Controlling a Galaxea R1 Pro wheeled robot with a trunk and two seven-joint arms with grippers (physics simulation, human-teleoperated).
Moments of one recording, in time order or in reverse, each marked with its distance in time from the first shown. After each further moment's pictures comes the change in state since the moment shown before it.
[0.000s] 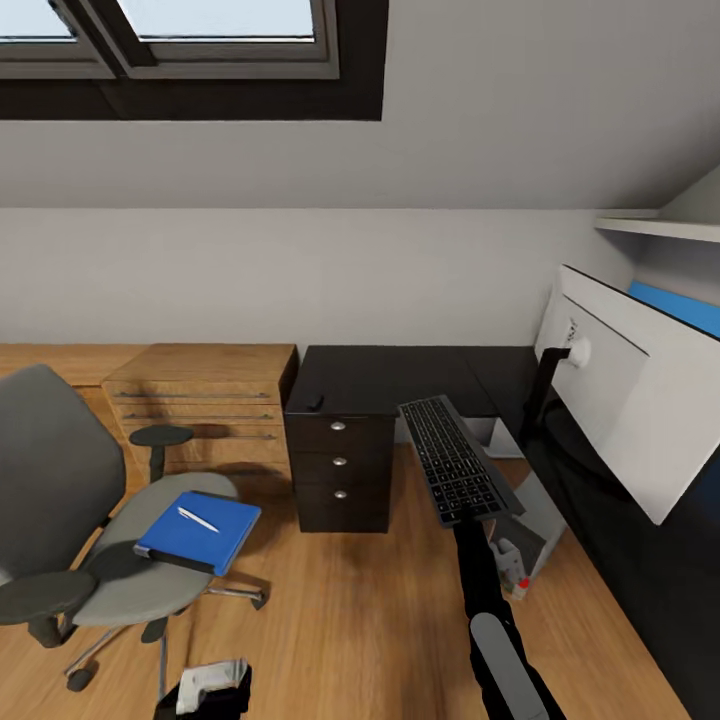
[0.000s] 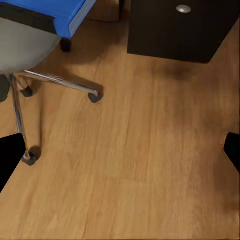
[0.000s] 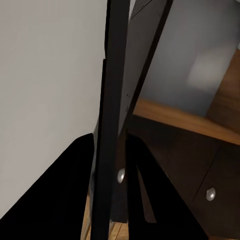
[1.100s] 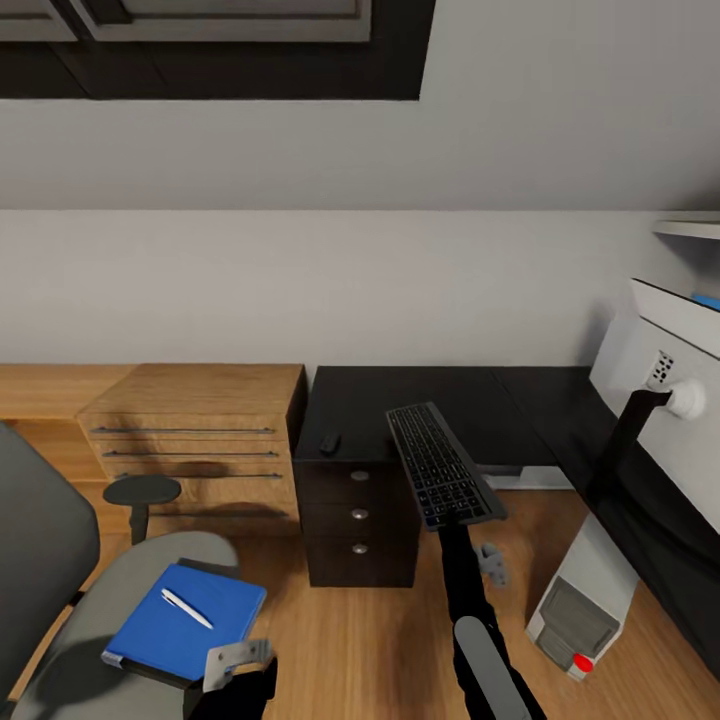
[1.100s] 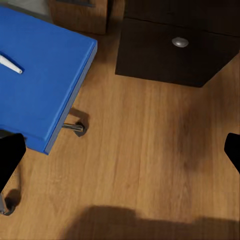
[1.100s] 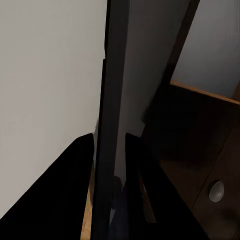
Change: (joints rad) left arm -0.009 -0.076 -0.027 -0.153 0.003 0.271 0.003; right arm 0.000 0.041 0.025 0.023 -0.002 -0.003 -0.015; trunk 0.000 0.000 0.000
